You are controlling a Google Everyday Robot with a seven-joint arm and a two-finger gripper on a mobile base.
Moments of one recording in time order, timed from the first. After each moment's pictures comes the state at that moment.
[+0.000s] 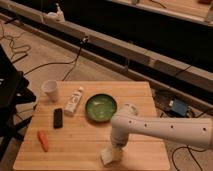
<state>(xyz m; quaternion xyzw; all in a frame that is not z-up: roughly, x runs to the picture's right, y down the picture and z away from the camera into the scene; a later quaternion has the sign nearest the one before) 0.074 0.318 0.732 -0.41 -0.04 0.06 0.91</state>
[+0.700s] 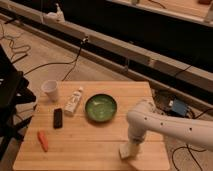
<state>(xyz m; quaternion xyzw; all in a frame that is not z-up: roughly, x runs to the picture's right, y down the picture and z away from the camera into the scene) 0.154 0.282 0.744 -0.39 0.04 0.11 0.91</state>
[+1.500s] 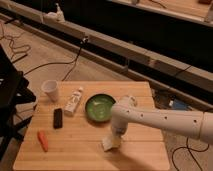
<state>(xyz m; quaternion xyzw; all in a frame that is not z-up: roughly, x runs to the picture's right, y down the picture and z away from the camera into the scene) 0.041 0.276 0.784 -0.39 -0.07 0.03 0.92</state>
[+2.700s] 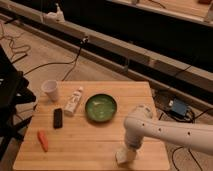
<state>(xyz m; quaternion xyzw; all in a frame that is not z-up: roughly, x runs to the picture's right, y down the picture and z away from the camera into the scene) 0.139 0.305 0.735 -0.40 0.04 0.12 0.91</state>
